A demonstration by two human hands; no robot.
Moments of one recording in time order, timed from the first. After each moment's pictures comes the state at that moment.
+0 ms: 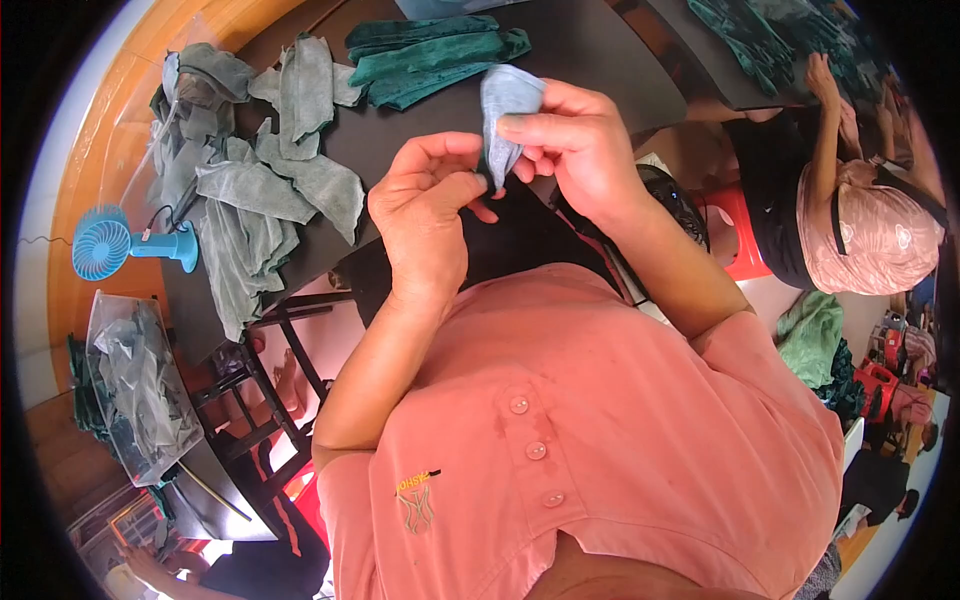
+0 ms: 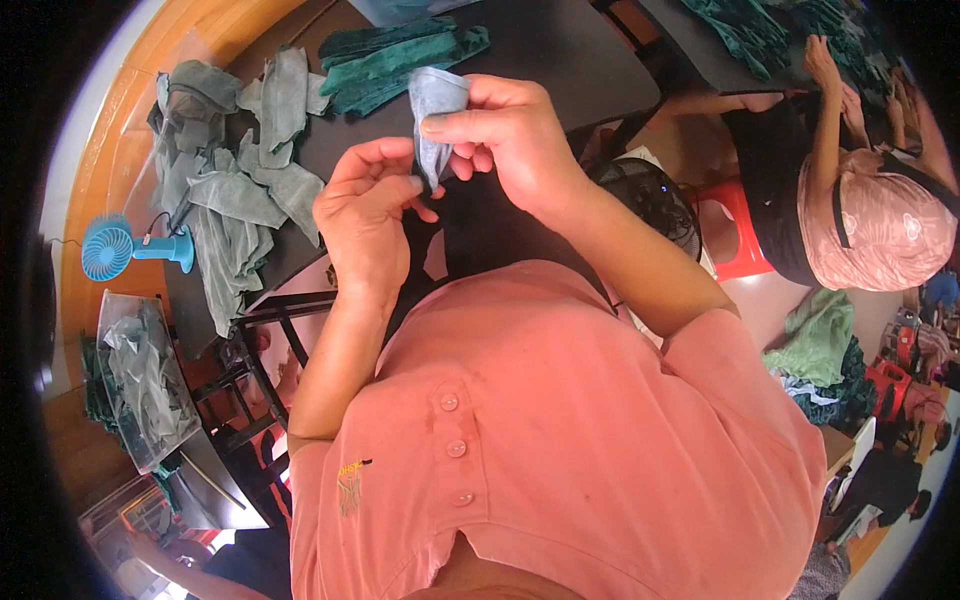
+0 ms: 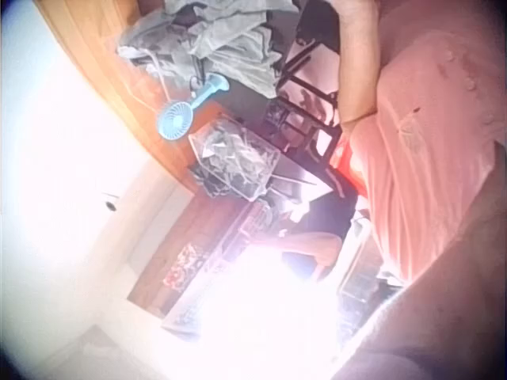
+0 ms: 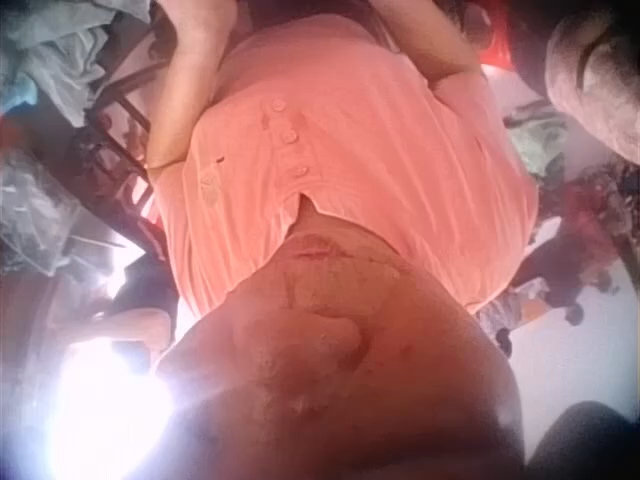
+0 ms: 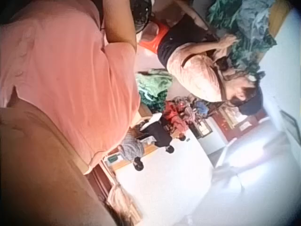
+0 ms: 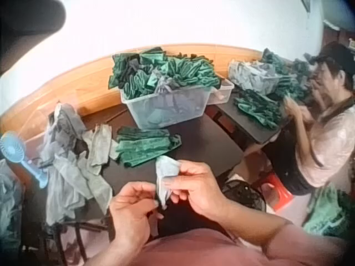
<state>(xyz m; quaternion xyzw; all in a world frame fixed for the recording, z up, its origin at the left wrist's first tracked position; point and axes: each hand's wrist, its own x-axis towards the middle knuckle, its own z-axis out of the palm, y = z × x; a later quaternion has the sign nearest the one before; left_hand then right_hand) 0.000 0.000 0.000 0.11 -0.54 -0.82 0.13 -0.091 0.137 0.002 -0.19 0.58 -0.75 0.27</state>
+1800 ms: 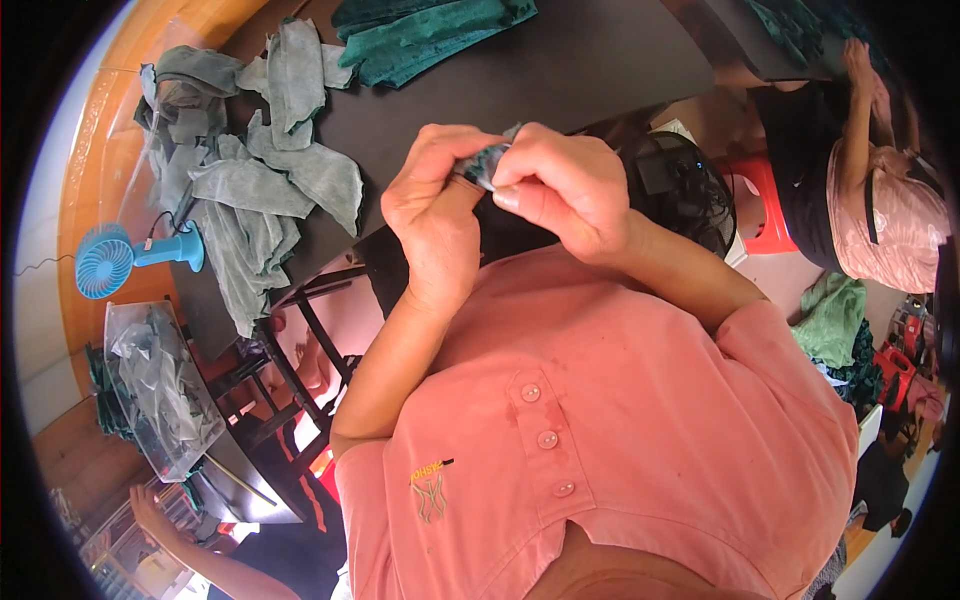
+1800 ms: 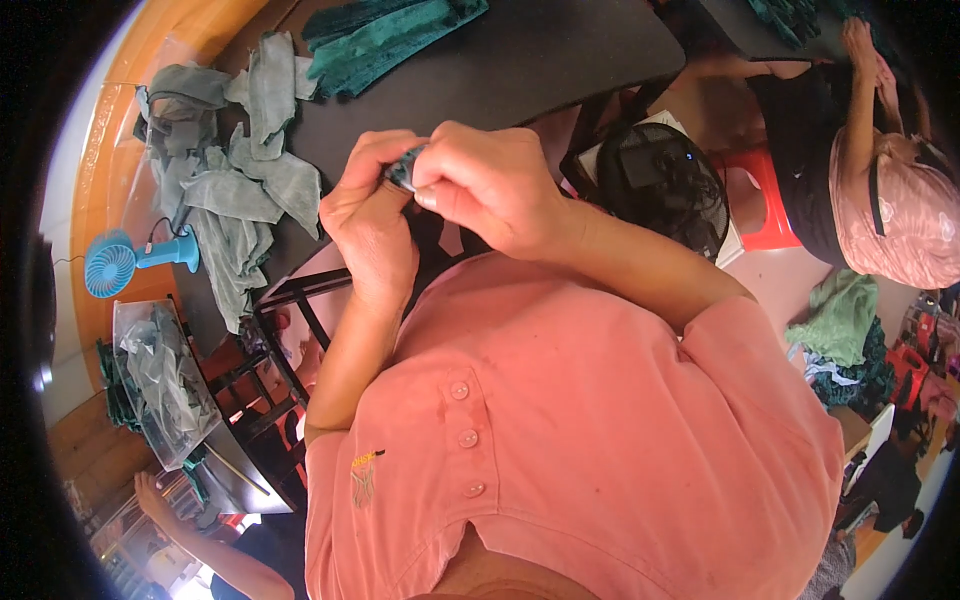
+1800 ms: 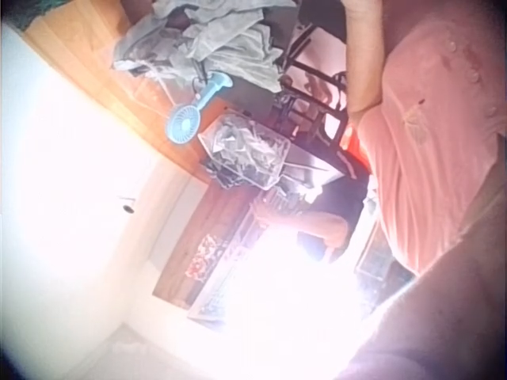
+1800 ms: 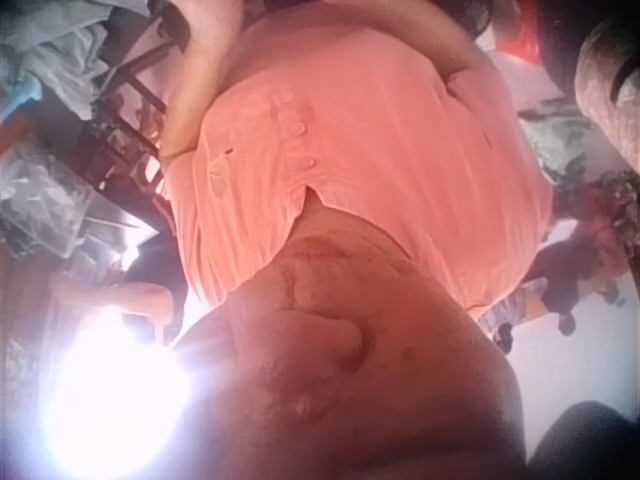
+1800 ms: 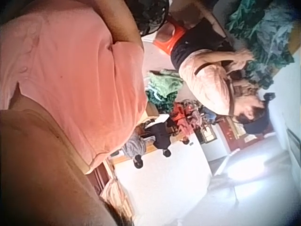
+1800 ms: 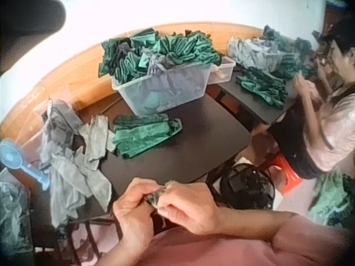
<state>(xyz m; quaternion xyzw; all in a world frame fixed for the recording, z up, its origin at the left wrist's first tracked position) 0.002 0.000 -0.020 -0.01 -0.73 -0.63 0.25 -0.064 0.141 -0.025 -0.54 0.62 -0.56 -0.10</state>
